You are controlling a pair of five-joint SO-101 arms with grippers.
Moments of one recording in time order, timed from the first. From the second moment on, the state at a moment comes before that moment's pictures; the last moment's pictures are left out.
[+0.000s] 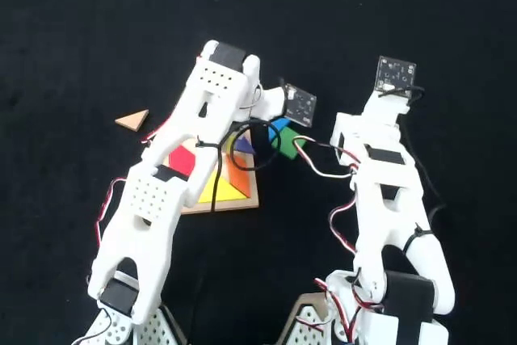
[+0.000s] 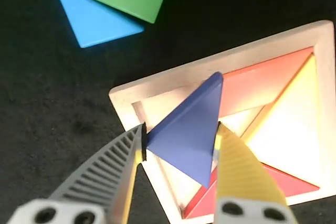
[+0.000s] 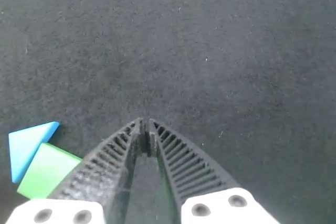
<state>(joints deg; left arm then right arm) 19.4 50.9 -53.1 98.2 -81.4 9.5 -17.3 55.1 18.8 -4.4</state>
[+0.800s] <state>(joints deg) 14.9 50.9 -53.1 95.5 -80.3 9.5 -17.3 55.1 18.8 -4.4</state>
